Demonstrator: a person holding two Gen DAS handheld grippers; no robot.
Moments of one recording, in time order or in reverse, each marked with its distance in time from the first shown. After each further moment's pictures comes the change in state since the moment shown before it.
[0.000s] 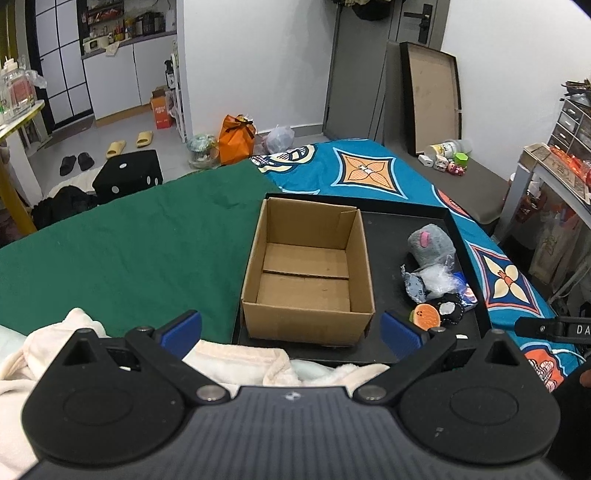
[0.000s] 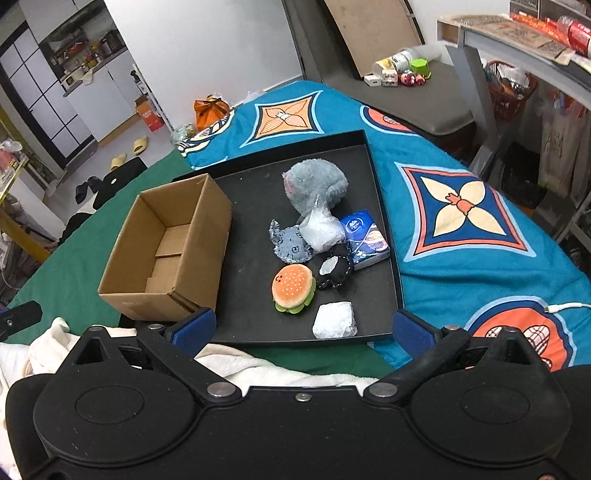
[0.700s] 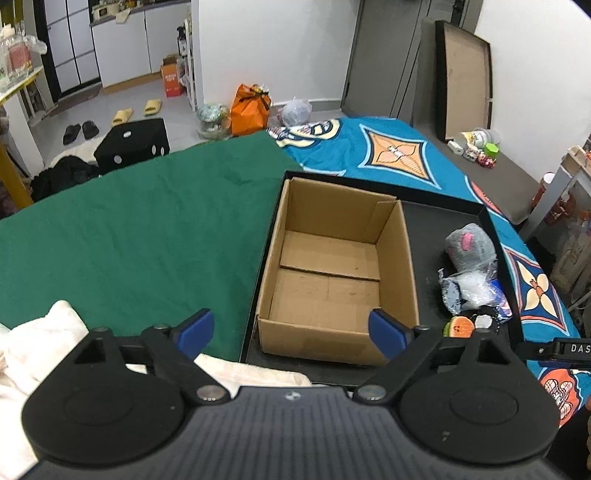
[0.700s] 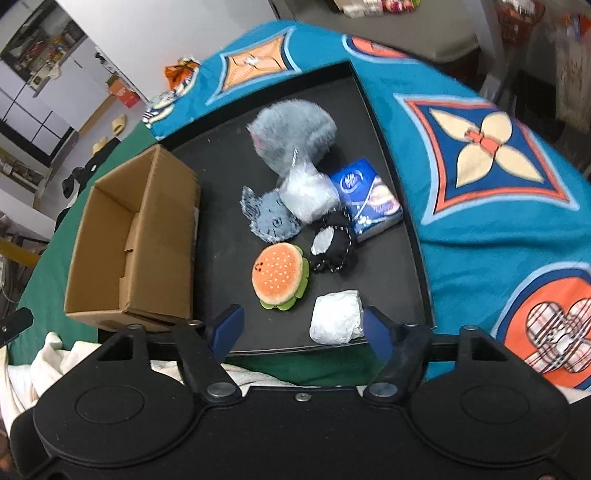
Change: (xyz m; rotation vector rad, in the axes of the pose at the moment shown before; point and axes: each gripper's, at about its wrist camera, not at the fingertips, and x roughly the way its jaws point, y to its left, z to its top) left arm 0.072 0.028 0.021 -0.060 0.096 0.020; right arm 0.089 -0.024 0.019 0.134 0.200 0.015
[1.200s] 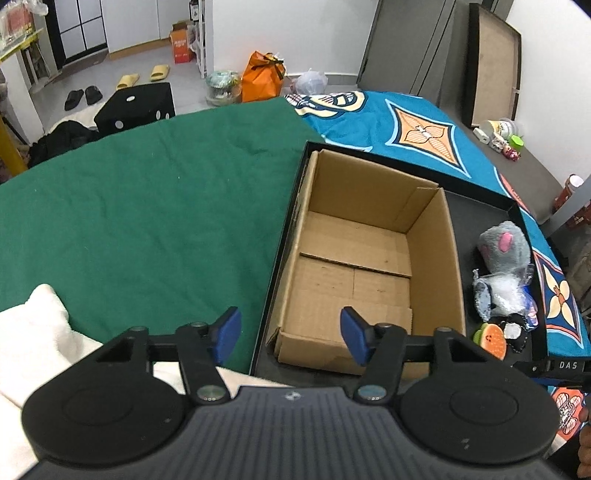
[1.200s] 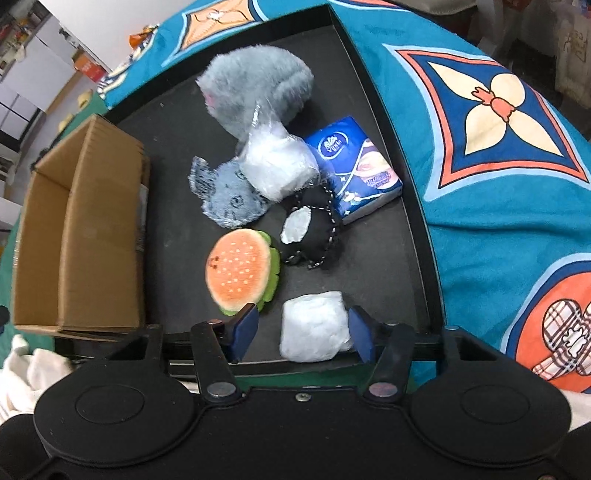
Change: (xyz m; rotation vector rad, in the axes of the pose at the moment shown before) left arm 0.057 0.025 0.010 -0.056 0.092 0.002; right arm 0.057 -0.004 0.012 0.006 0.102 -0.107
